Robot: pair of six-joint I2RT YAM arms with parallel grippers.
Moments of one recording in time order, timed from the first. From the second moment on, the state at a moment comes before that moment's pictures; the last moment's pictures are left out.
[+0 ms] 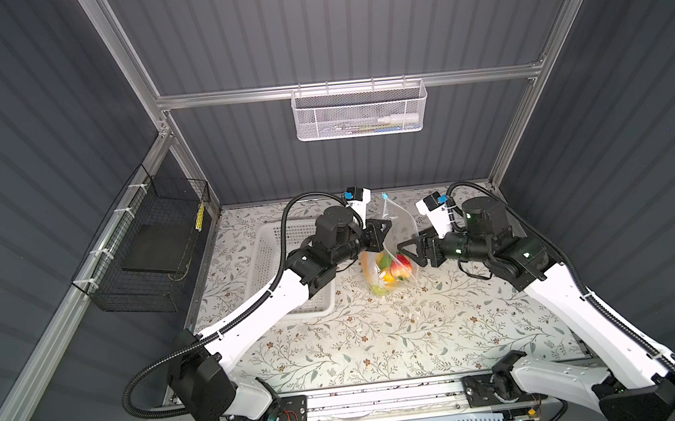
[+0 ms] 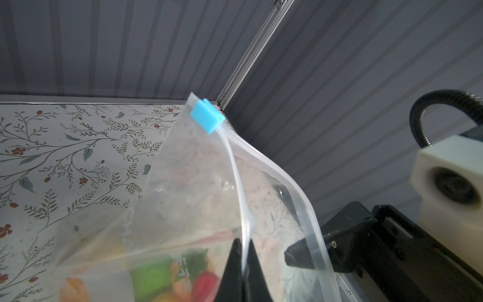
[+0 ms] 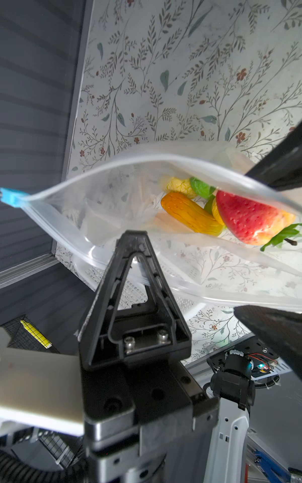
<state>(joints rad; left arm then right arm) -0.81 1.45 1.30 -0.09 0.17 -0.57 0.54 1.12 1.22 -0.61 -0.36 0.18</state>
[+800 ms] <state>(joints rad) -0.81 1.47 1.29 -0.08 0.12 -0.63 0.83 1.35 1.39 -0.78 0.28 0.08</state>
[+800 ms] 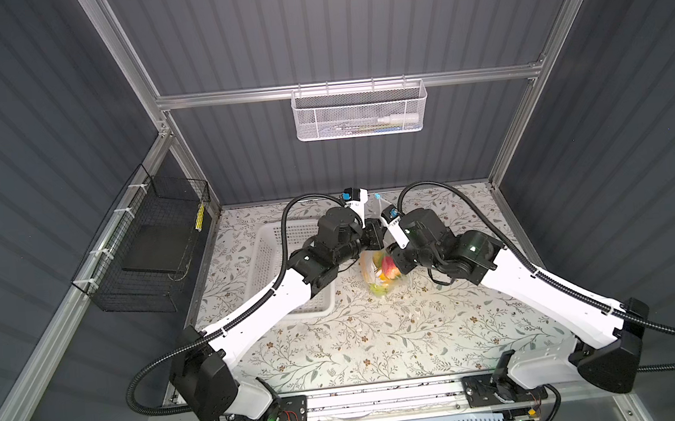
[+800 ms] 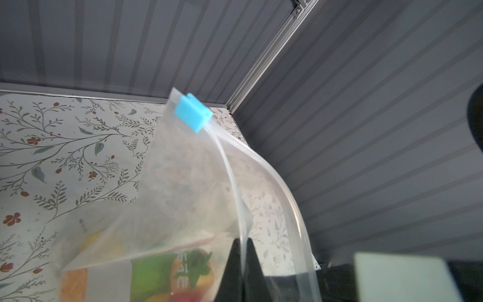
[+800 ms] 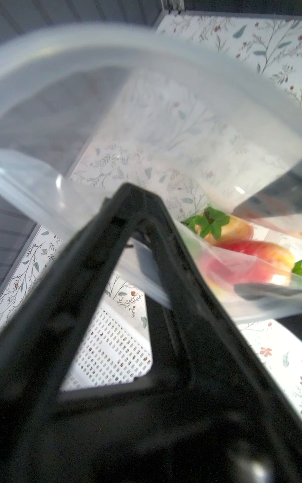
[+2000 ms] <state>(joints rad) -0.52 1.32 1.02 0.14 0.62 -0.28 0.57 1.16 1.29 -0.75 -0.34 -0.12</state>
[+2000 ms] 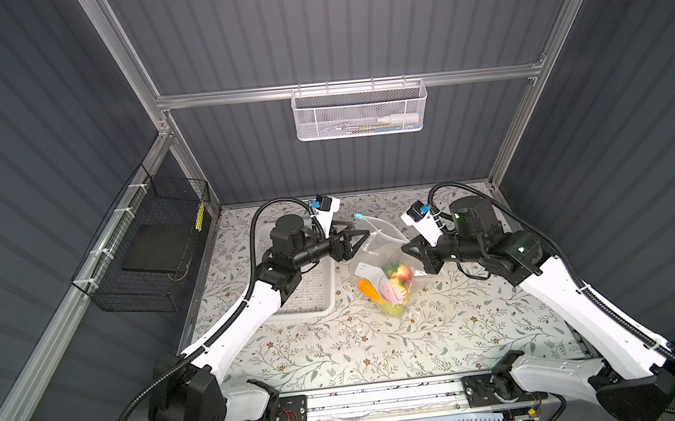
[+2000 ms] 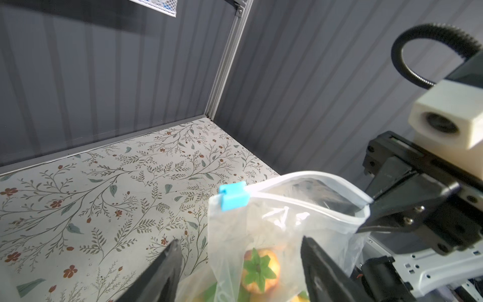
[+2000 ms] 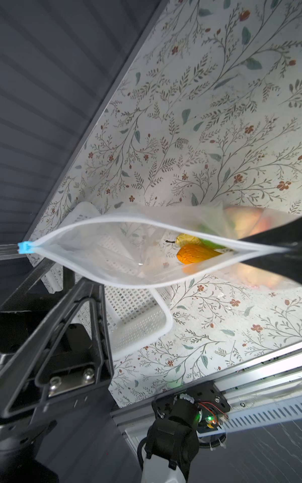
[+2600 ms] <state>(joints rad) -0.44 1.41 0.93 0.43 0.80 -0.24 0.53 1.15 1.29 -0.75 -0.47 -0.14</state>
